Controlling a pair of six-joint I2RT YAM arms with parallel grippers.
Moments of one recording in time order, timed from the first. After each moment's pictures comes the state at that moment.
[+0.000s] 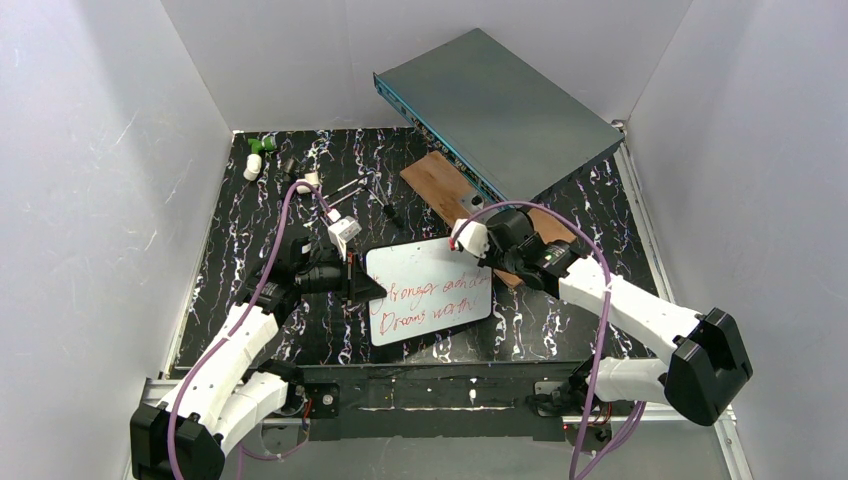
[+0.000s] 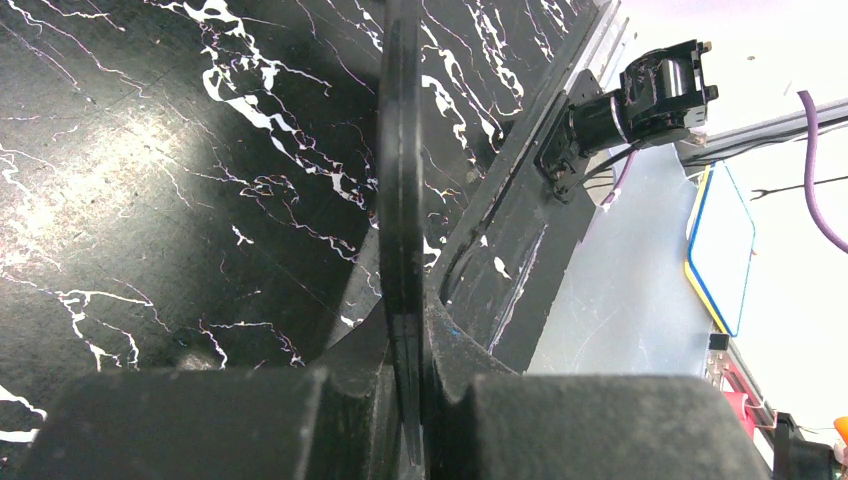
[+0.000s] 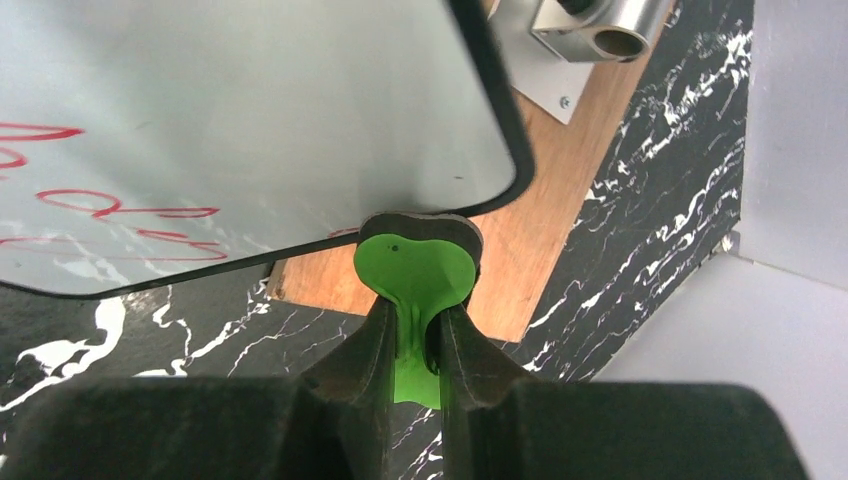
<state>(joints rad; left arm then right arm) -0.31 0.88 0.62 -0.40 0.86 -0.20 0.76 1.23 0.89 -0.48 0.26 -0.66</state>
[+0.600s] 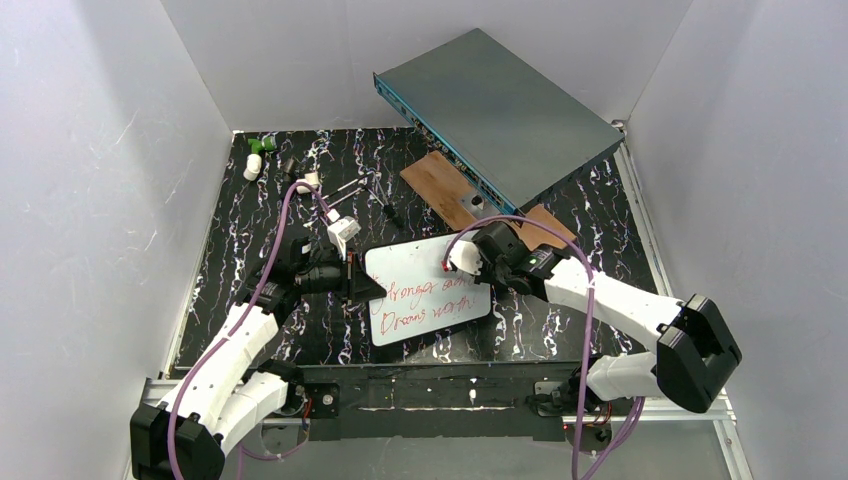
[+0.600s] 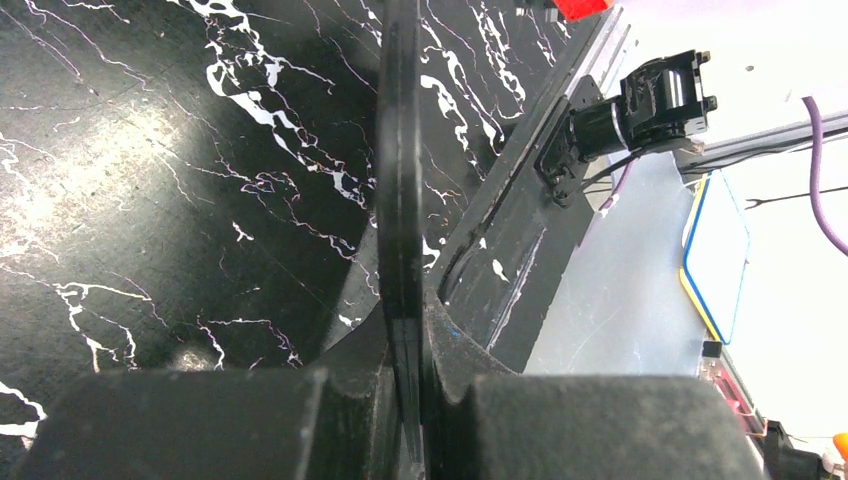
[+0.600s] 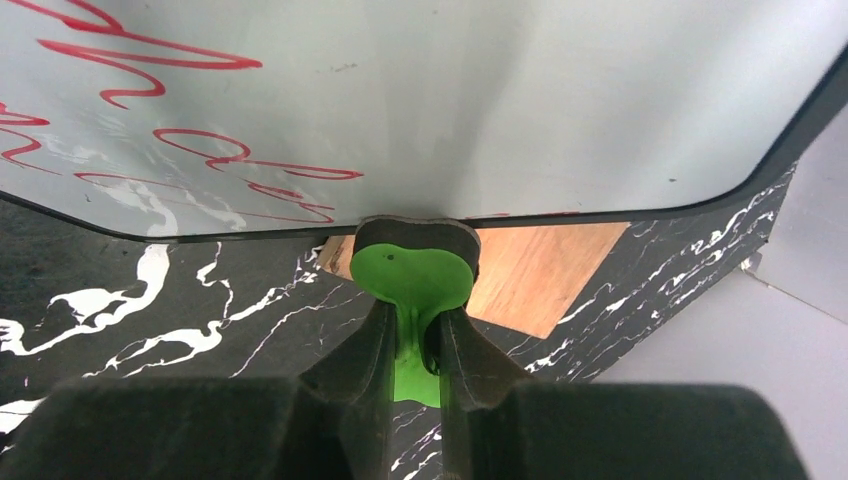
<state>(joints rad) -0.31 0.88 0.62 -0.41 0.85 -0.22 0.81 1.30 0.86 -0.56 0.26 -0.72</state>
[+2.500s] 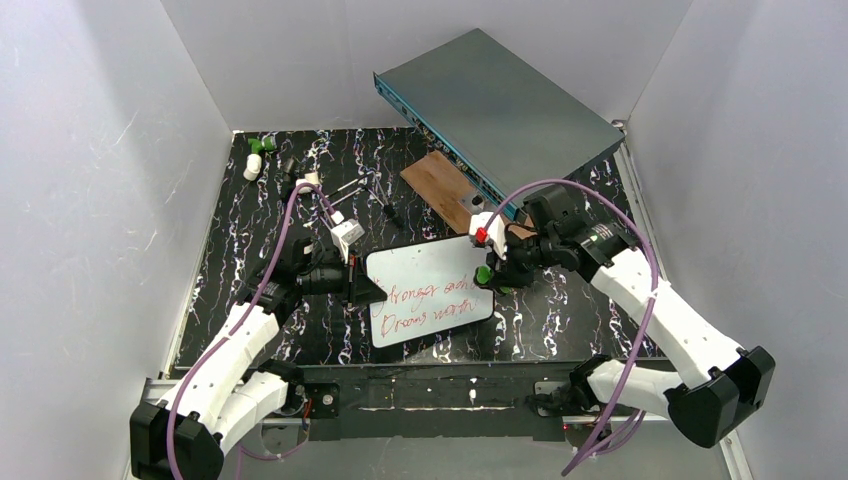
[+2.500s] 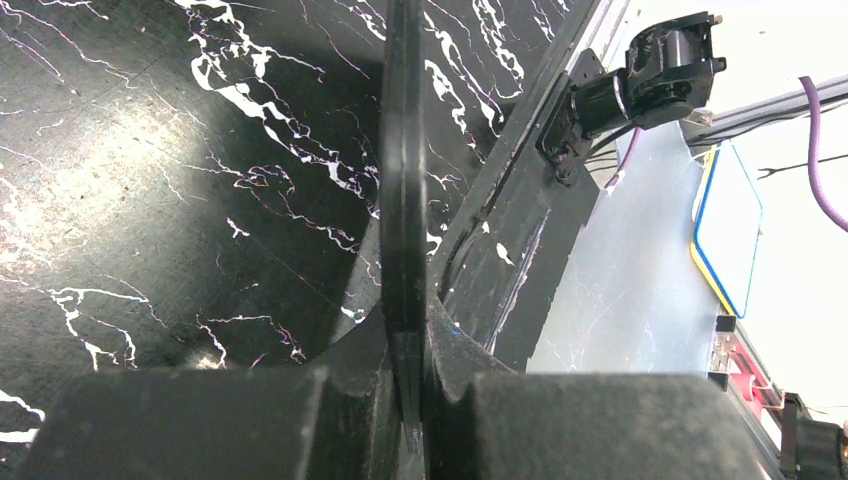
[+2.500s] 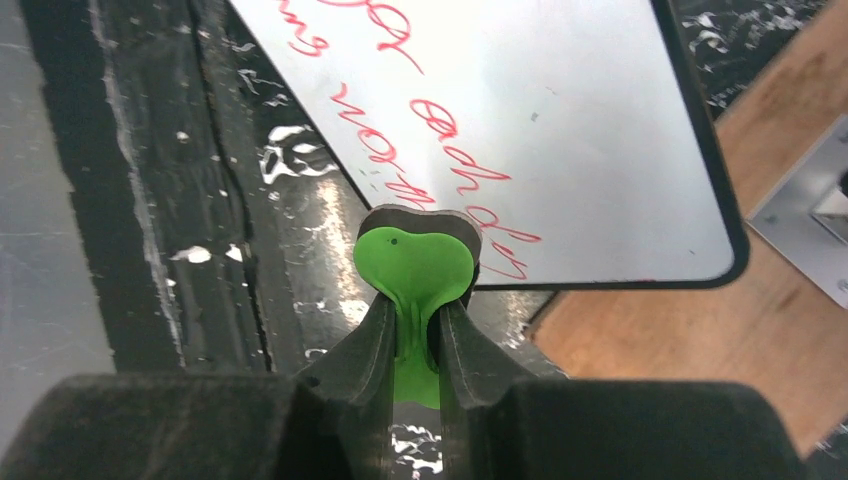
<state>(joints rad) -0.32 0.88 0.62 -0.42 0.87 -0.17 0.61 1.13 1.12 -0.94 -0.54 -0.64</state>
